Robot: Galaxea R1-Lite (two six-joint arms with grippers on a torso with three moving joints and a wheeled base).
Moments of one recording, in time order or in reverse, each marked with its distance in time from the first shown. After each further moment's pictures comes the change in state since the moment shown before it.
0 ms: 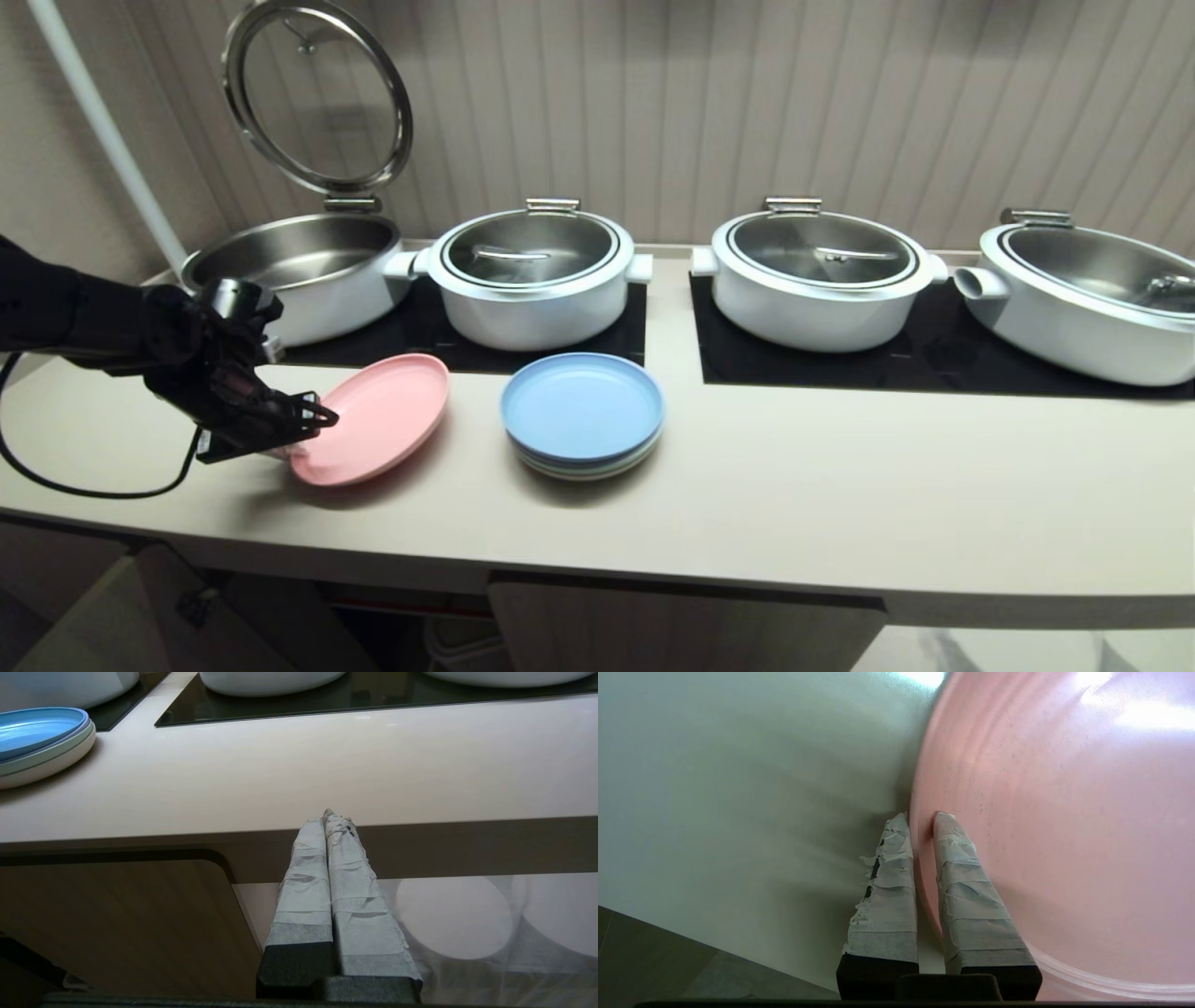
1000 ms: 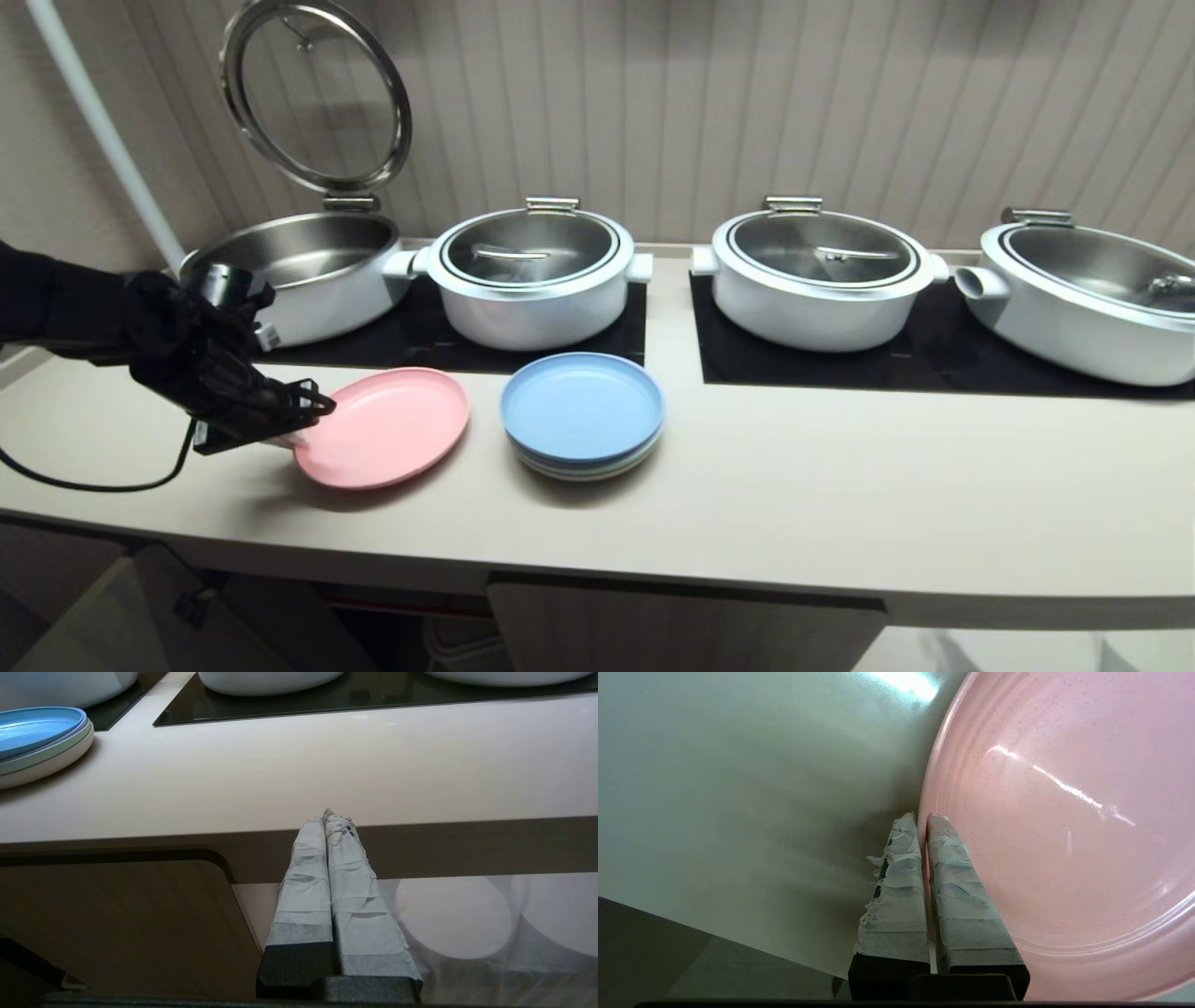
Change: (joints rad) left arm -0.003 -0.057 -0.001 0.006 -0.044 -0.027; right arm 0.000 0.000 0.000 0.000 0.000 0.000
